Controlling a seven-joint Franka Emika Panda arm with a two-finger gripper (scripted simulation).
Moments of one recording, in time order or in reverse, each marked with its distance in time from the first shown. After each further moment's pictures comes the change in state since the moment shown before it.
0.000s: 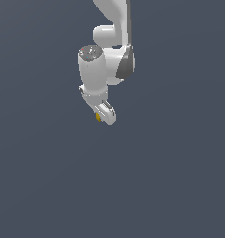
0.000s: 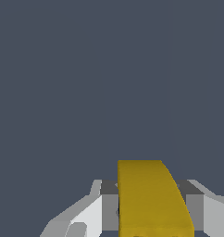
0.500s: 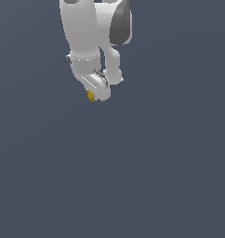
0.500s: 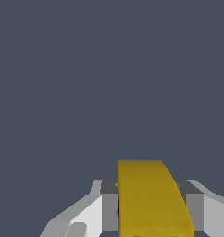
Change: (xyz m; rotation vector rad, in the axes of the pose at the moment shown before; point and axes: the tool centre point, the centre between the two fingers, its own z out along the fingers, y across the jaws) arm 0.004 0.027 -0.113 -0.001 0.002 0.002
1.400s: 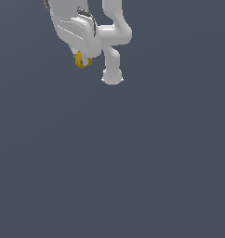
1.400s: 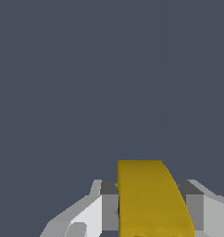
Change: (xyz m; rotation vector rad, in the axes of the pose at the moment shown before) arm 0.007 0.027 -0.135 0.000 0.001 -0.002
